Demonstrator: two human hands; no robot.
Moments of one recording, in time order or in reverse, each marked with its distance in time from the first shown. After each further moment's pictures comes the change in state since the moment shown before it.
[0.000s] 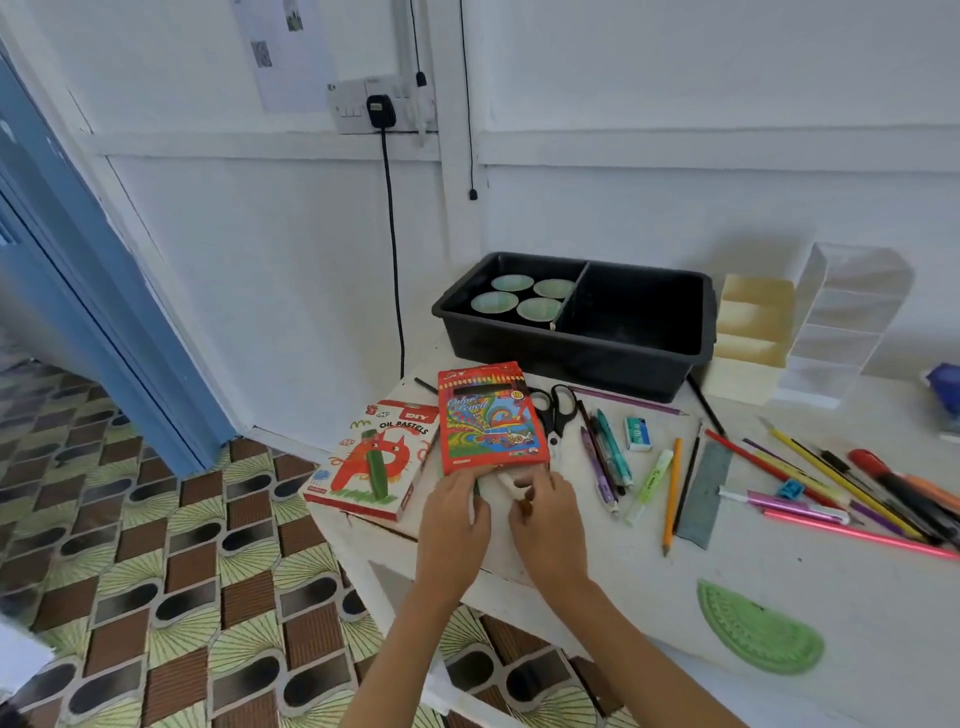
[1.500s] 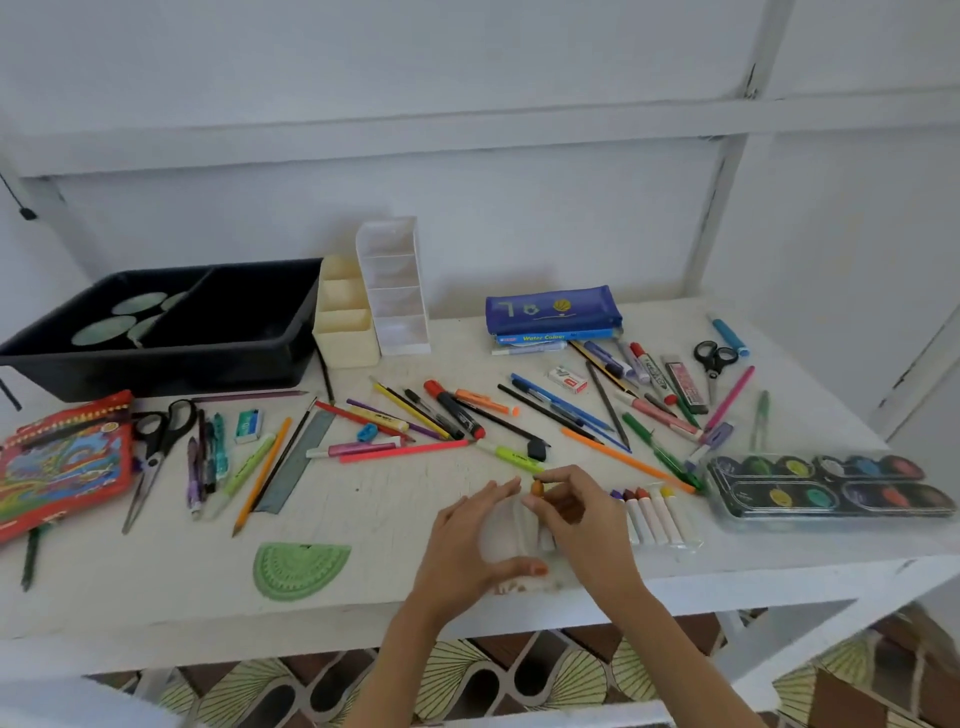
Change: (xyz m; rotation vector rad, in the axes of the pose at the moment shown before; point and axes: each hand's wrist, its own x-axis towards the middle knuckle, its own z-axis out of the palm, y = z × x) left_hand -0.145 0.283 0.252 -0.182 -0.742 0.367; right_hand -0.126 0.244 -0.376 0.269 0.310 0.229
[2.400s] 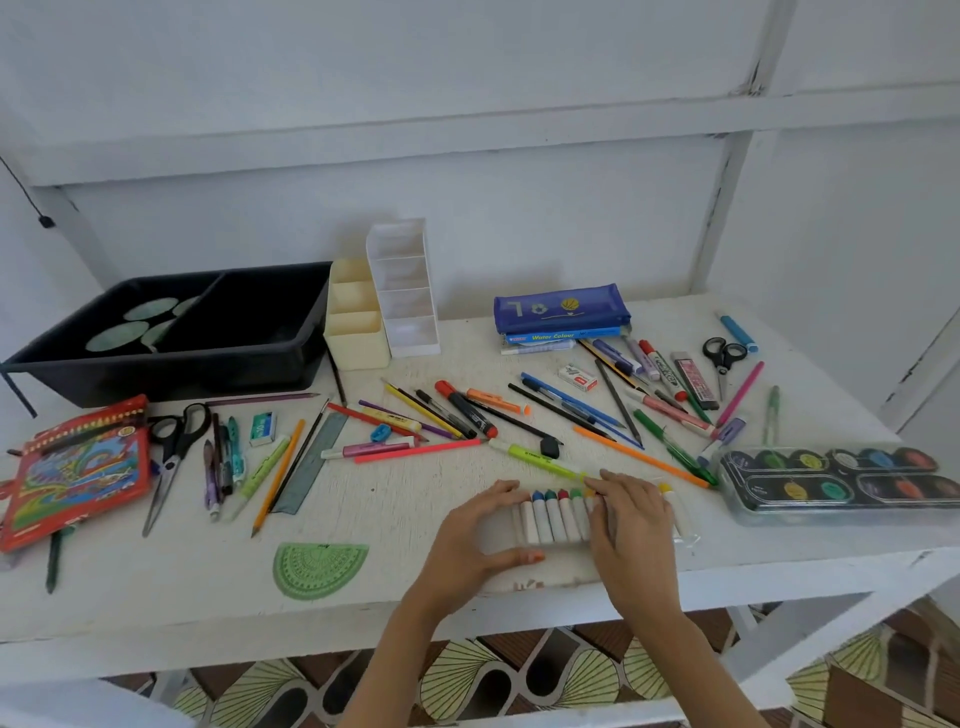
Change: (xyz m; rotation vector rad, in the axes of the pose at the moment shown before) left_hand -0.001 -0.008 -0.015 -0.253 -0.028 -0.021; right_hand -0.015 0.025 -0.008 -0.585 0.243 -0.215
